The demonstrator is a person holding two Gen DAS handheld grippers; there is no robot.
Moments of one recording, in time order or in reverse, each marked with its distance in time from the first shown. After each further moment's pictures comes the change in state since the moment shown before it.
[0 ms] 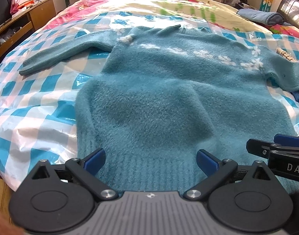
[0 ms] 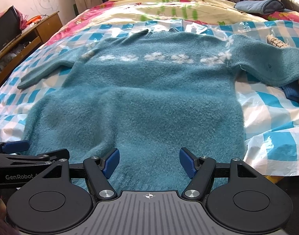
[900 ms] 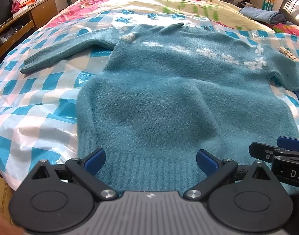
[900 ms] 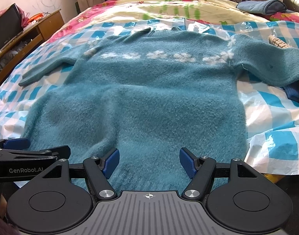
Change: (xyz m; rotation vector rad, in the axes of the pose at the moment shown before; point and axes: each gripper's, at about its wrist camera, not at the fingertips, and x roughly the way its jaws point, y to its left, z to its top) left arm 0.004 0.002 0.002 -0.002 0.011 0.012; right arm 0.001 0.003 -0.003 -0.012 0.007 0.003
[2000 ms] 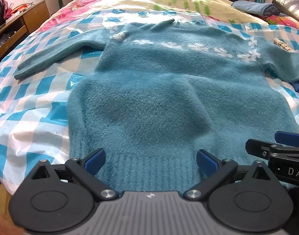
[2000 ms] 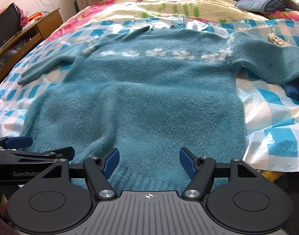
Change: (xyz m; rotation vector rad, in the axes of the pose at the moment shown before) left arm 0.004 -0.011 0.000 0.058 0.014 -0.014; right arm 0.001 -0.002 -0.002 0.005 0.011 -0.003
